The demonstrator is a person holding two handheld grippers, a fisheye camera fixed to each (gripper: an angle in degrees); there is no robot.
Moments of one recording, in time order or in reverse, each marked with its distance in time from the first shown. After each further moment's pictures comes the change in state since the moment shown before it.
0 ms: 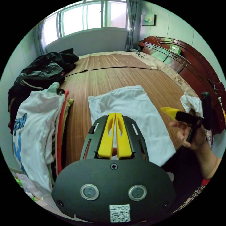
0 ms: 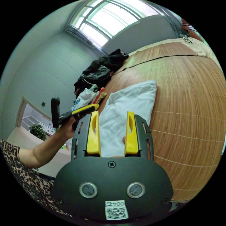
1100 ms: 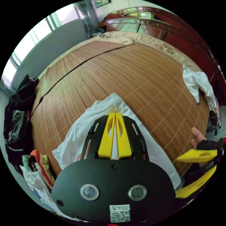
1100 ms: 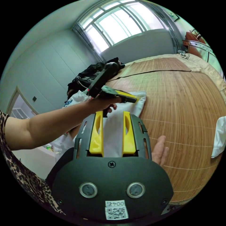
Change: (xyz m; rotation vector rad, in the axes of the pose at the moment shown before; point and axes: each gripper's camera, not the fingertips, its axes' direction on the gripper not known) left arm 0.132 -0.182 0.135 -0.221 0.011 0.423; right arm -0.021 0.020 -0.023 0.100 0.151 -0.103
